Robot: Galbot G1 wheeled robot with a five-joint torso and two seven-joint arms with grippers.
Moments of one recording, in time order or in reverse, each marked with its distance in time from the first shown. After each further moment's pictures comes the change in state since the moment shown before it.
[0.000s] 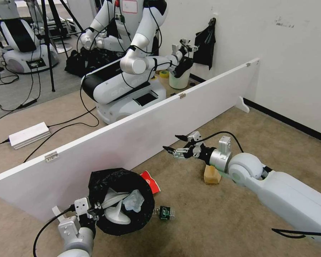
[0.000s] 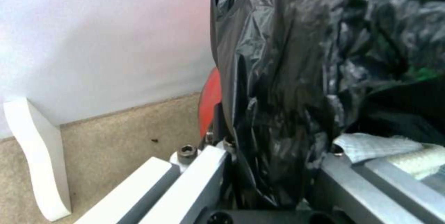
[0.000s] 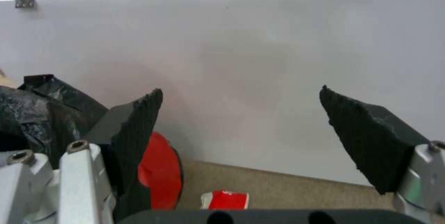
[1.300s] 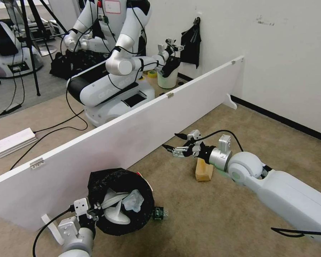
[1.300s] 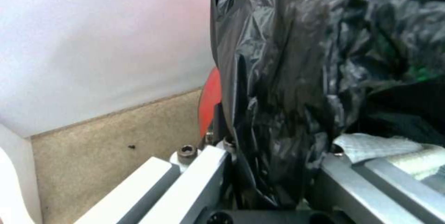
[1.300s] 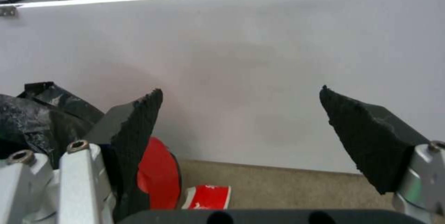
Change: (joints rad) left arm 0.005 -0.003 0.000 -0.002 0.003 -0.003 -0.010; right arm 0.004 0.005 0.006 0.008 0.001 0.001 0.006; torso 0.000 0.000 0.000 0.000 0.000
